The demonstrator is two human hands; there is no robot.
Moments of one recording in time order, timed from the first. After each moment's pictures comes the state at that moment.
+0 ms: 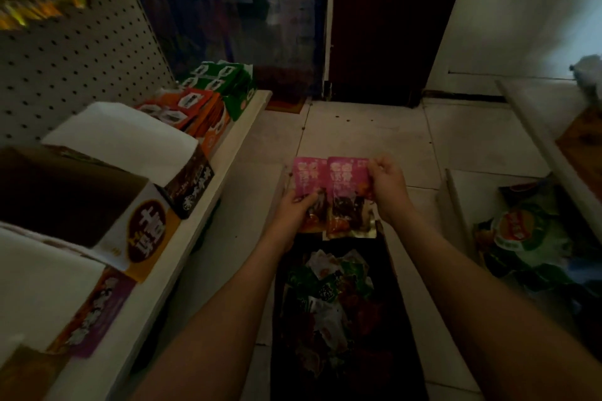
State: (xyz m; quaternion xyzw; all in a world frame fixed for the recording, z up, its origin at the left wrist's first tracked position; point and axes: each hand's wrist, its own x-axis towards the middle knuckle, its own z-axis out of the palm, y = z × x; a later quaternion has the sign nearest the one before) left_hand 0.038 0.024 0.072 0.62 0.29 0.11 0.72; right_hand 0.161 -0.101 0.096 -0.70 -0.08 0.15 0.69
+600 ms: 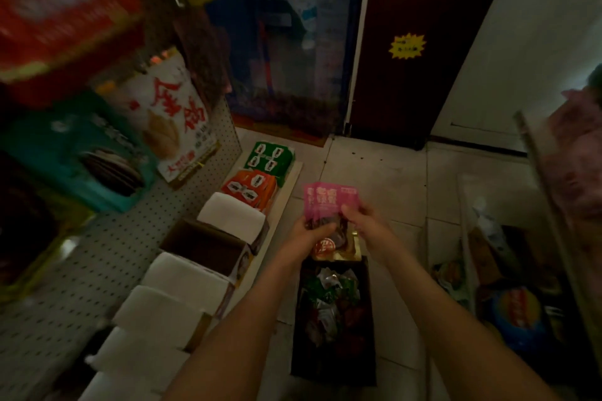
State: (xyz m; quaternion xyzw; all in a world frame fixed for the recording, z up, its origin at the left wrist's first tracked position) left_hand -0.045 -0.024 0.434 0.60 0.32 0.06 0.73; right_hand 0.072 -0.135 0.431 -0.65 -0.11 0.41 0.63
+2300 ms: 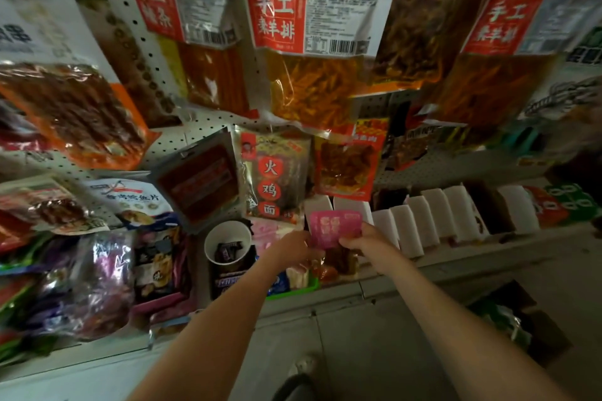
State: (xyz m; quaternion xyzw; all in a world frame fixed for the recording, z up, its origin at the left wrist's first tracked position) left_hand -0.749 -0.205 0.568 0.47 0.66 0.12 0.57; right_hand -0.560 -0.168 0.571 -0.57 -0.45 0.66 0.20
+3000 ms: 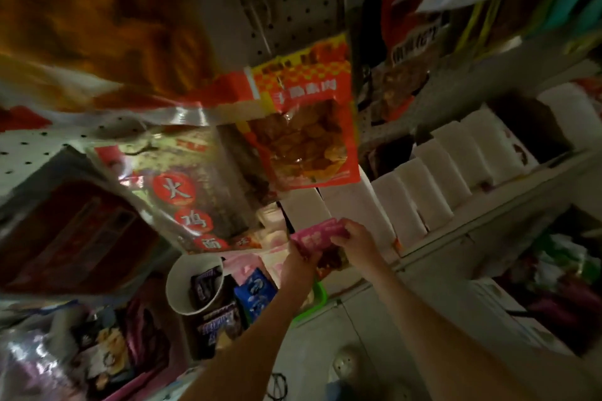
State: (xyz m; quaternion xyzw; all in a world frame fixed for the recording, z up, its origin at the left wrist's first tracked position) left_hand -0.701 -0.136 0.385 0.44 0.77 0.15 0.44; right_hand -0.570 -0.096 0.375 -0.63 -0.46 0.58 0.25
